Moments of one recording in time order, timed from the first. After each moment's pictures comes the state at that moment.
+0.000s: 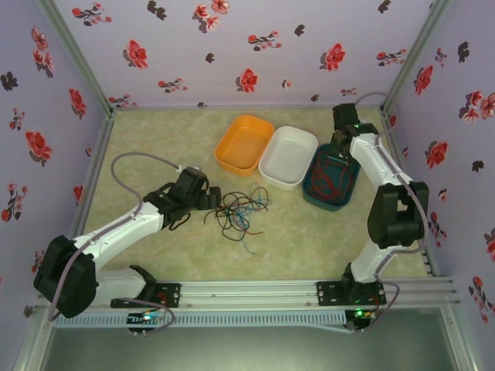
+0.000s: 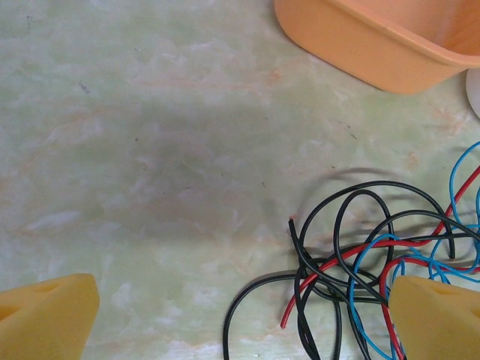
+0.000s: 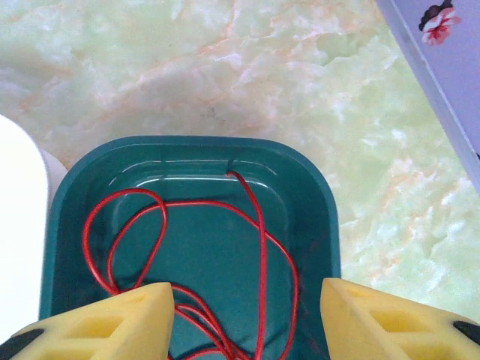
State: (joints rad) left arm -0.67 1.24 0.77 -0.45 -0.26 -0.59; right arm 0.12 1.69 1.42 -0.81 0.34 0.42
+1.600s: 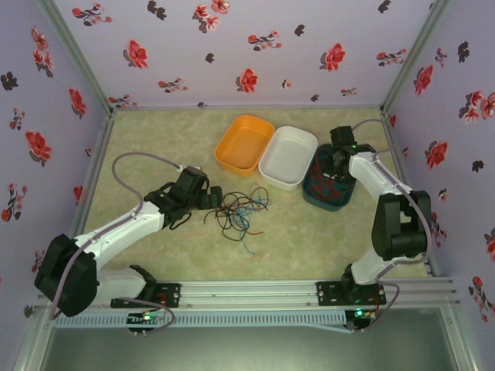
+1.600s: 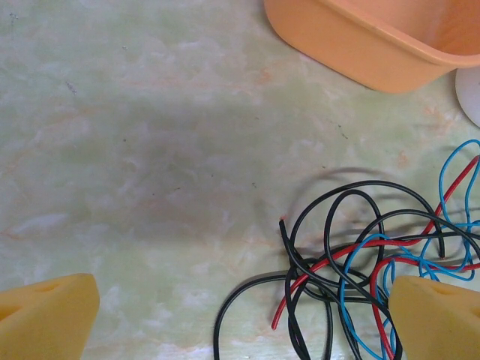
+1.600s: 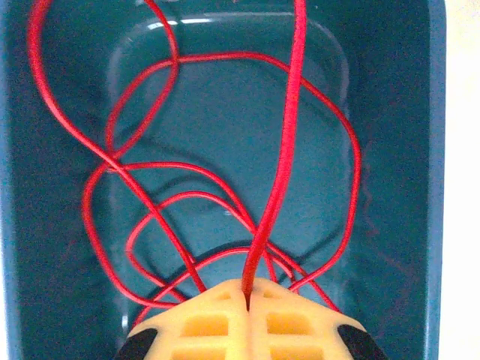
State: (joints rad) left arm -0.67 1.24 0.77 -0.44 -0.24 -0.59; right arm 0.12 1.60 1.16 -0.74 0.12 0.53
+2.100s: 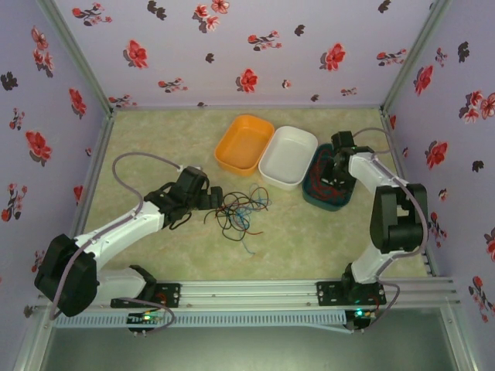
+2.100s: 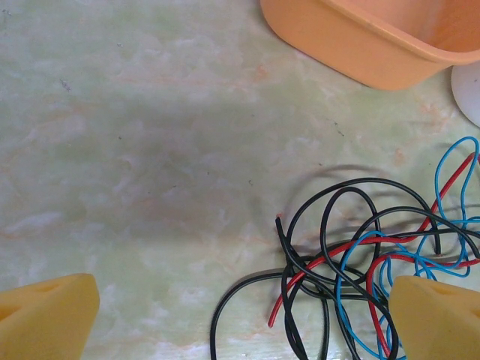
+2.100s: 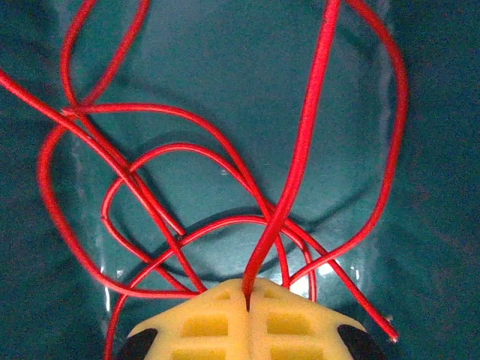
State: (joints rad) left arm -0.67 1.25 0.77 -0.44 -0.23 -0.59; right arm 0.10 1.68 1.13 -0.76 0.02 0.54
